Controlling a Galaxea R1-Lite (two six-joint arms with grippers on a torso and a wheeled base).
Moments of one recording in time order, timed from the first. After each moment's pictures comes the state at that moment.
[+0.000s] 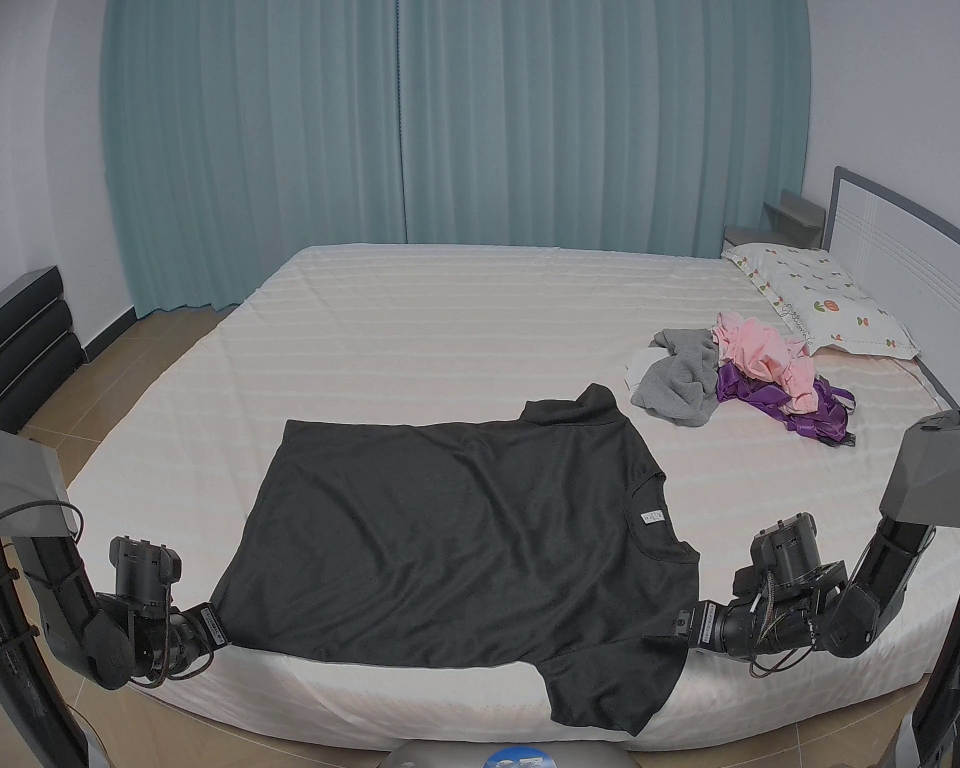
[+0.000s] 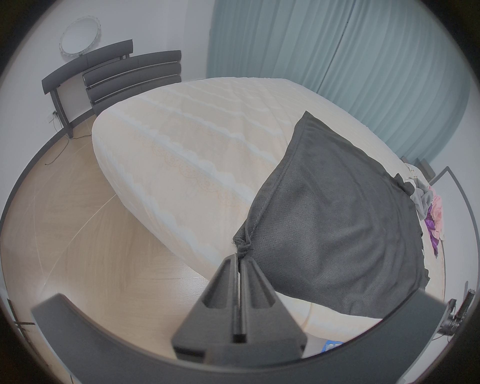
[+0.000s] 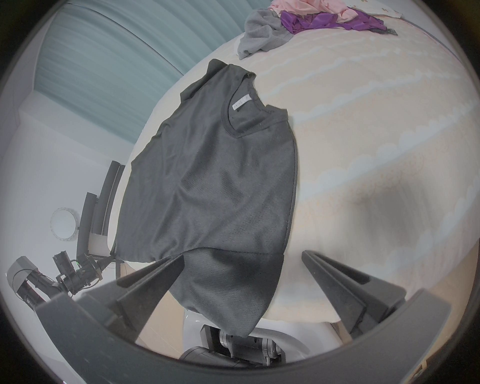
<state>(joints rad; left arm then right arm) 0.00 2.02 -0.15 -0.95 0.15 -0.54 0.33 2.08 -0.35 -0.80 0.23 0.64</state>
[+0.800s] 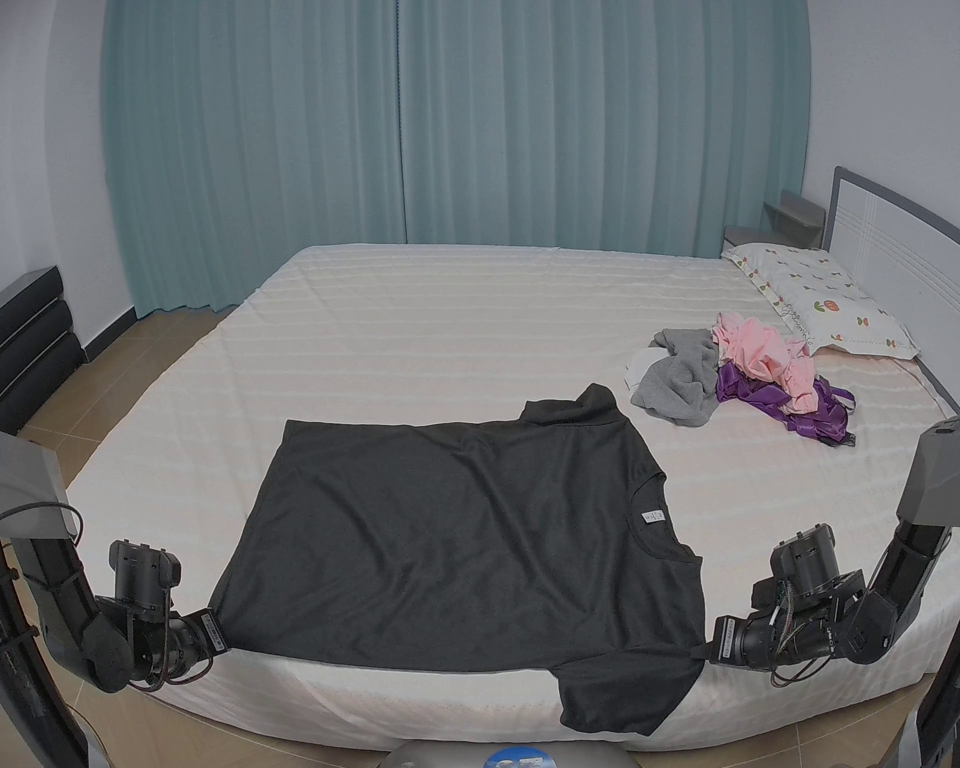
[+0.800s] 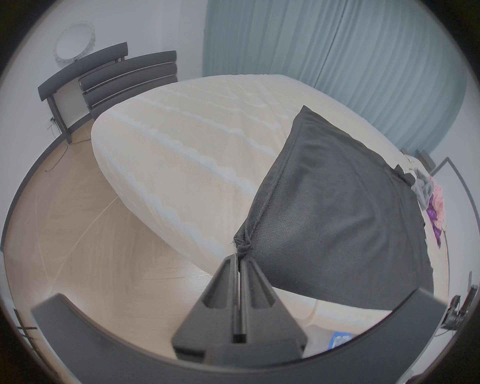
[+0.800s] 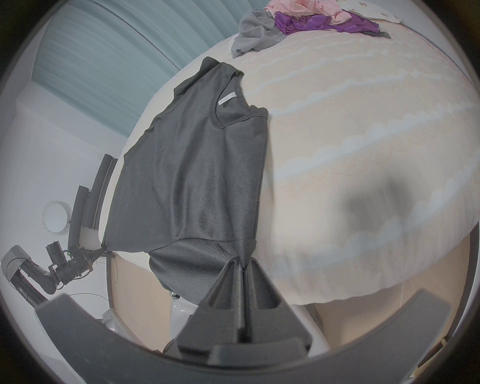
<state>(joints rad) 0.00 2.02 -0.14 -0.95 0.15 -0.51 0.29 2.04 -0.27 -0.78 0.22 0.57</state>
